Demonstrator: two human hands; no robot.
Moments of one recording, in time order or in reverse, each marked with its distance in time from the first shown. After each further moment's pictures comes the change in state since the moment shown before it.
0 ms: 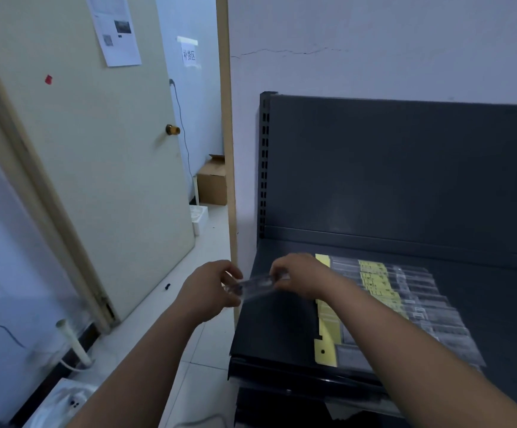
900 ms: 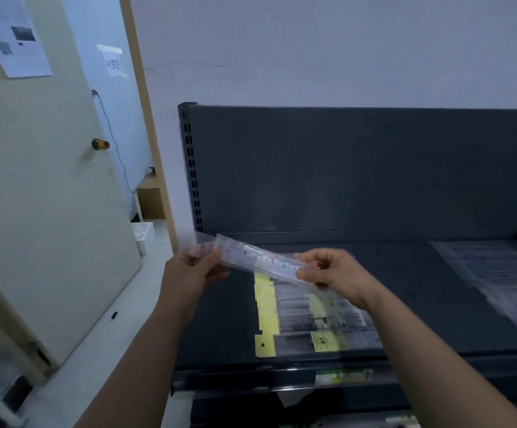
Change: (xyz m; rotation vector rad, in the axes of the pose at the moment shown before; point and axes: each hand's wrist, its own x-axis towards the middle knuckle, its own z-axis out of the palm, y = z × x) left_hand 0.003 0.080 0.037 -1.071 0.096 0.019; right_hand -0.135 0.079 -0.030 1.049 0.375 0.335
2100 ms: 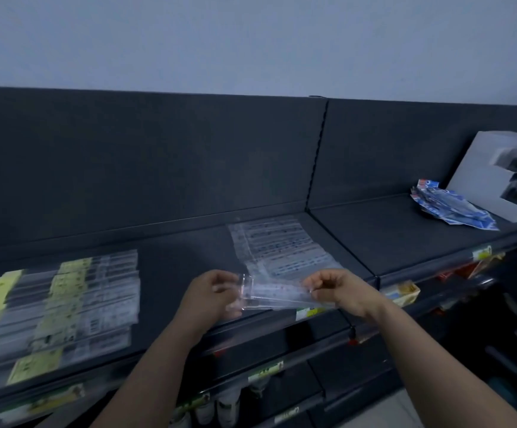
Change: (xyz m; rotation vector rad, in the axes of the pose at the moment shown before) left_hand -0.127 -0.132 0.414 0.238 -0.459 -0.239; right_hand -0.202 0.149 -0.395 -0.079 0.217 0.217
